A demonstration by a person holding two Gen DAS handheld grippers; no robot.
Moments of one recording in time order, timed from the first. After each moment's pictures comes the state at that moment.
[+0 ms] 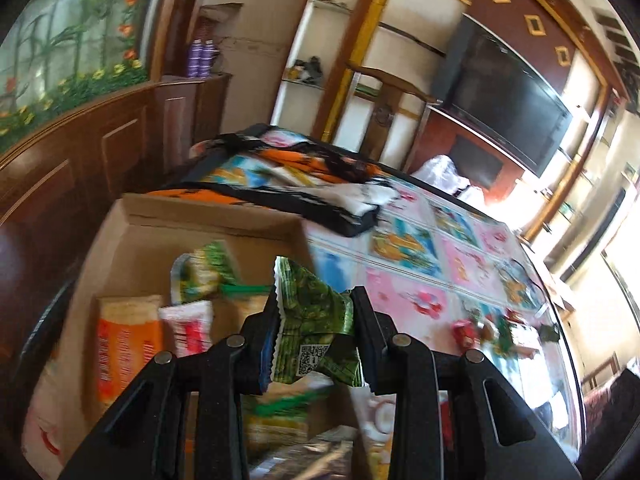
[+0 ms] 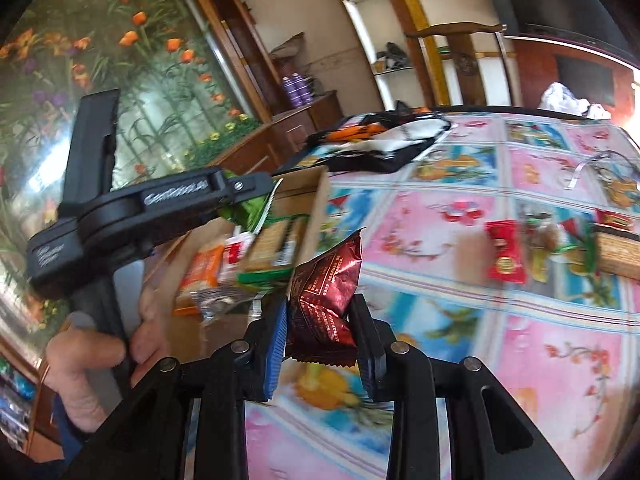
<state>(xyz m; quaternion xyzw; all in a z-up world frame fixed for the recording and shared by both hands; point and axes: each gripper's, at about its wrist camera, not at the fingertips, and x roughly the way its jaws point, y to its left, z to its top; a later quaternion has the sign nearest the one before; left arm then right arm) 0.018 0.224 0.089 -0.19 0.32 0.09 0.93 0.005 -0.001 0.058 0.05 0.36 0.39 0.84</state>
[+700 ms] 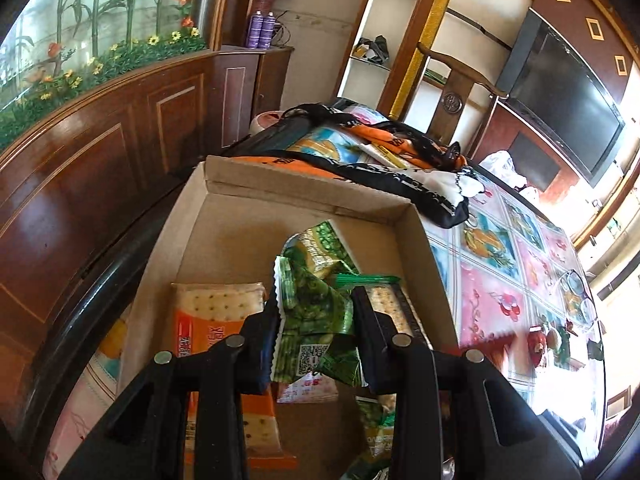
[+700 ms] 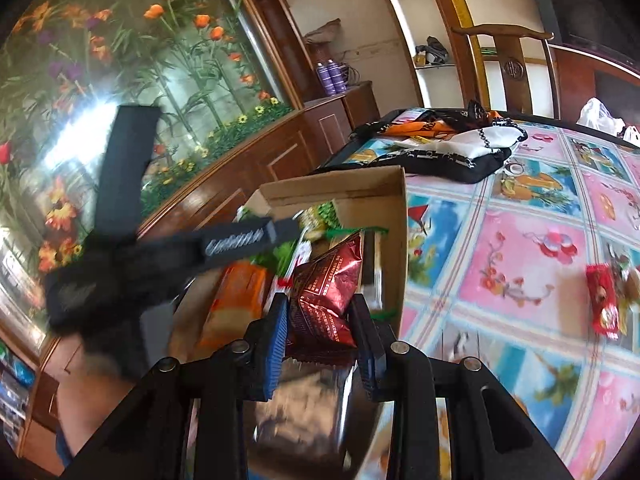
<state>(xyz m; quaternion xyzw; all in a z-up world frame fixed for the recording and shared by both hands) 0.014 0.280 0.062 -0.21 0.37 0.18 0.89 0.023 0.095 0.056 0.02 0.36 0.43 0.83</state>
